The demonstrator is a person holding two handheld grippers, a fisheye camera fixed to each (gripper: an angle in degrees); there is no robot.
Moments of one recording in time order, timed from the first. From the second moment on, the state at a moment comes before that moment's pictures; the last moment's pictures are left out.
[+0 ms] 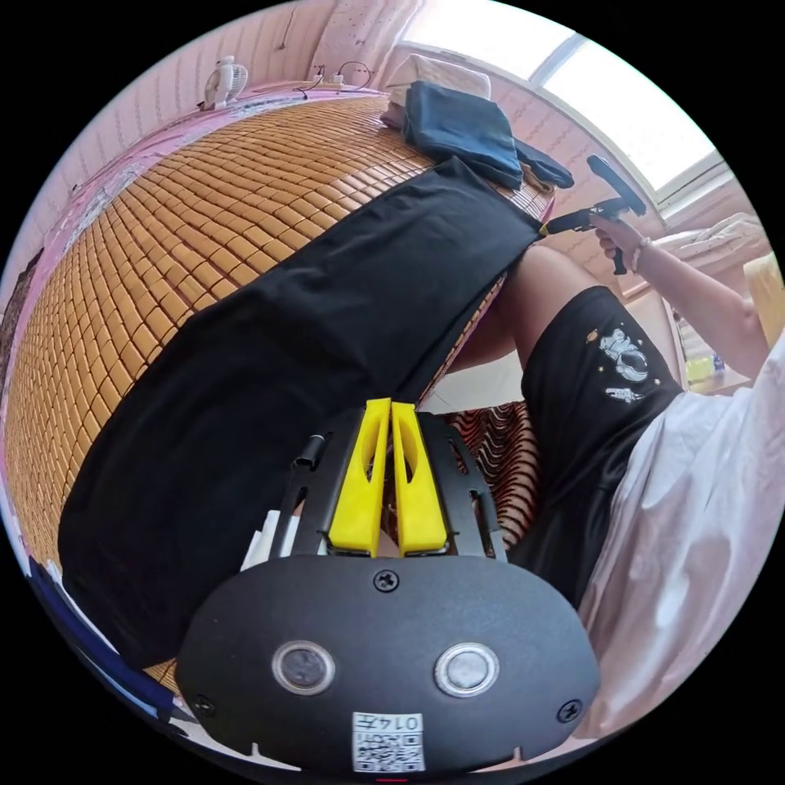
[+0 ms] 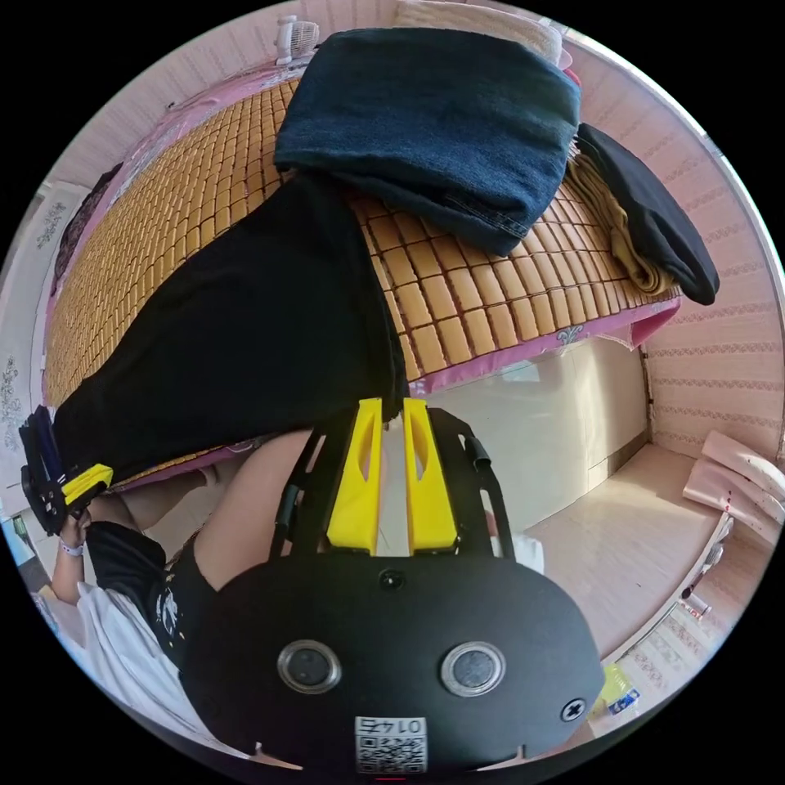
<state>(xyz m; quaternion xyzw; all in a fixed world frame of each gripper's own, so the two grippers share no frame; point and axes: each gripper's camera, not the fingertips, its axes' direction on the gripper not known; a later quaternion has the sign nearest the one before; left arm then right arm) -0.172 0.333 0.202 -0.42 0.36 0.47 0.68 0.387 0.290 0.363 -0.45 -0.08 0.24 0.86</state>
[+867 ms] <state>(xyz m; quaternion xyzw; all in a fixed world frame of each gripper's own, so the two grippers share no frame) -0.600 0.297 0.330 0.14 0.40 0.01 0.91 -0.357 -0.075 0.391 -0.10 -0.69 -0.23 0.68</state>
